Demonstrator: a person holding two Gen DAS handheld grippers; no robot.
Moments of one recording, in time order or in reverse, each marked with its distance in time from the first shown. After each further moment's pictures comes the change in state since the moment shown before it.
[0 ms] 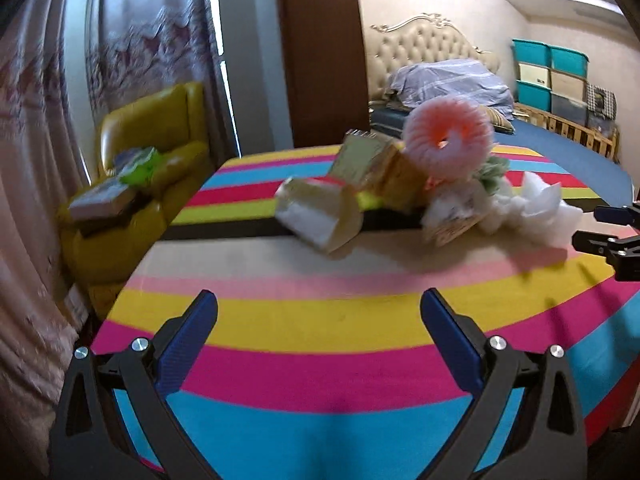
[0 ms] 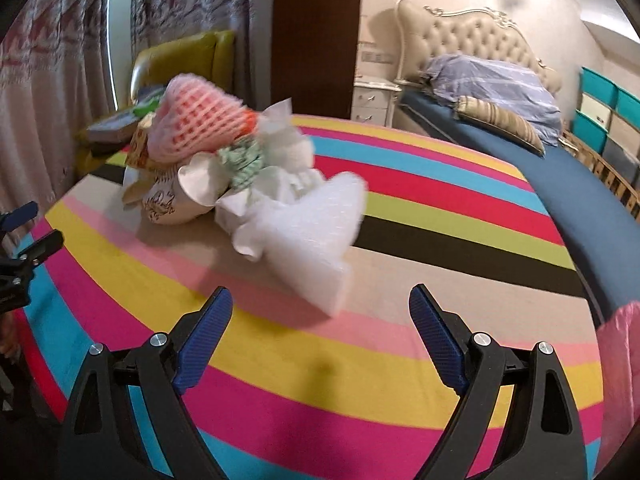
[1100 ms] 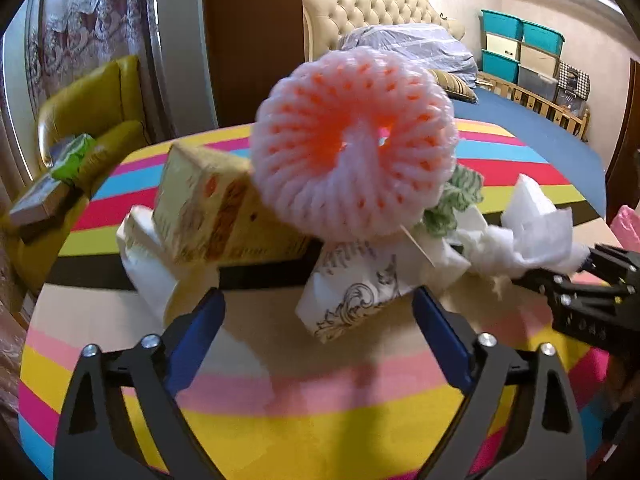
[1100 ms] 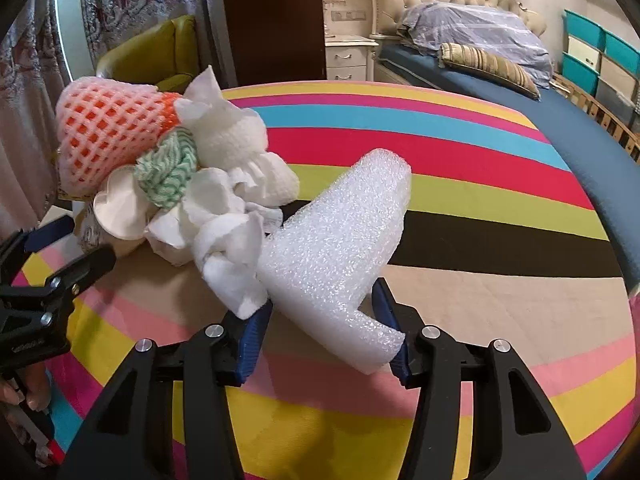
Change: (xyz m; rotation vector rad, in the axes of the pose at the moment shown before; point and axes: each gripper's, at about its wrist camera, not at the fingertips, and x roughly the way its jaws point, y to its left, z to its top) left arm 0.096 -0.121 0.066 0.054 0.140 -0.160; right arm 0.064 -0.030 0.027 0.158 0.118 -0.019
